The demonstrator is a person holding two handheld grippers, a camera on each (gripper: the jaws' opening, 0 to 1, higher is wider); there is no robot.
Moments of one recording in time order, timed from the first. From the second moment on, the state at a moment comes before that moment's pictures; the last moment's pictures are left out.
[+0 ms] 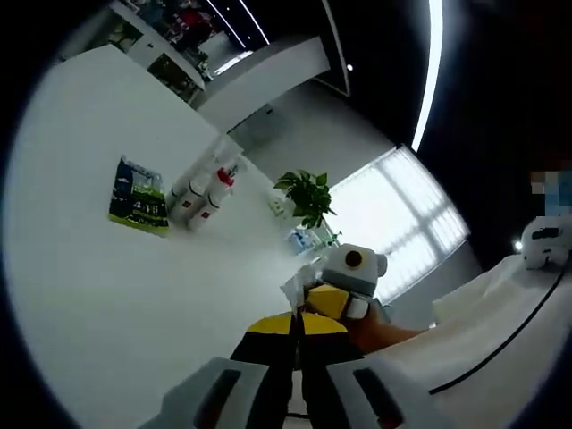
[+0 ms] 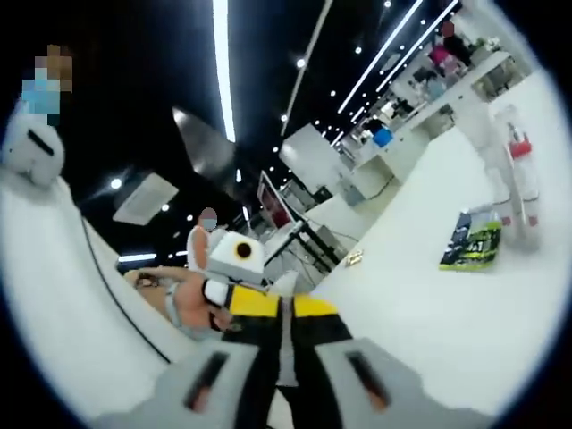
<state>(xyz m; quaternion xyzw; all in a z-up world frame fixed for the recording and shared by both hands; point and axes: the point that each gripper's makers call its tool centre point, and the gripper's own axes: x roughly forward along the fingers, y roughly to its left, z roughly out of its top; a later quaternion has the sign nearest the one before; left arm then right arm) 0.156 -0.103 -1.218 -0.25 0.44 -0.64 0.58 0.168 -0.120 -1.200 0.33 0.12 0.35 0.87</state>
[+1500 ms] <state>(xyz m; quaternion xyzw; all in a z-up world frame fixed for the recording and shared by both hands) 0.169 -0.162 -1.202 -0.22 0.38 -0.67 0.59 0.159 -0.164 -1.206 0.37 0.12 0.31 0.87</state>
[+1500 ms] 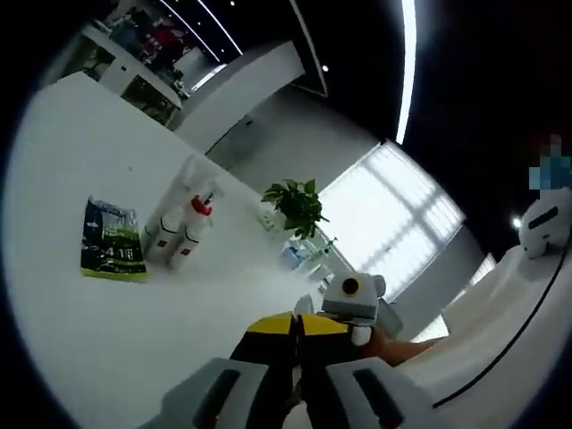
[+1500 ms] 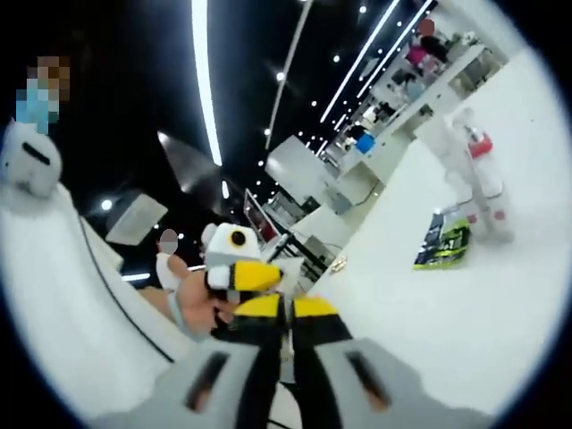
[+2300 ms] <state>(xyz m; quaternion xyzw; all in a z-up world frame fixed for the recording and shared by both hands) 0.160 -0.102 -1.228 -0.25 0.44 -0.60 0.62 0.178 -0.126 -1.214 0.40 0.15 0.35 0.83</state>
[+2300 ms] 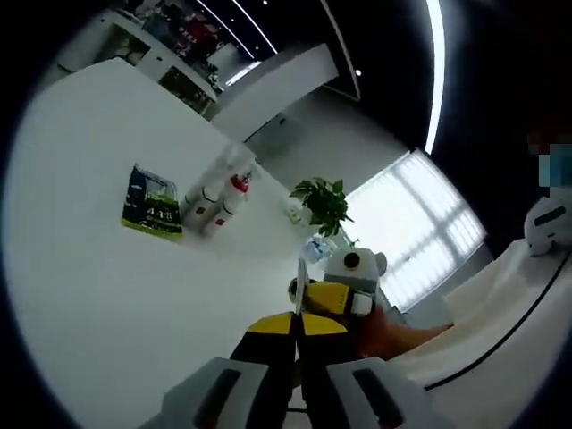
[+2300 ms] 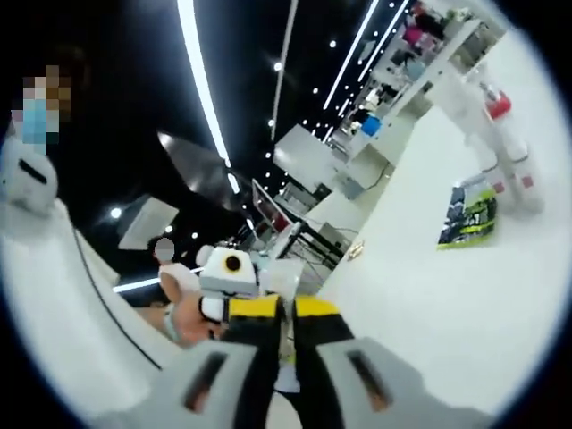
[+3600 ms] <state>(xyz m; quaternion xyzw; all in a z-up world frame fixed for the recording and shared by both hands) 0.306 -0.099 -1.283 -0.25 0.49 -0.53 0.64 0.199 -0.138 -1.238 0.18 0.31 0.30 0.89</state>
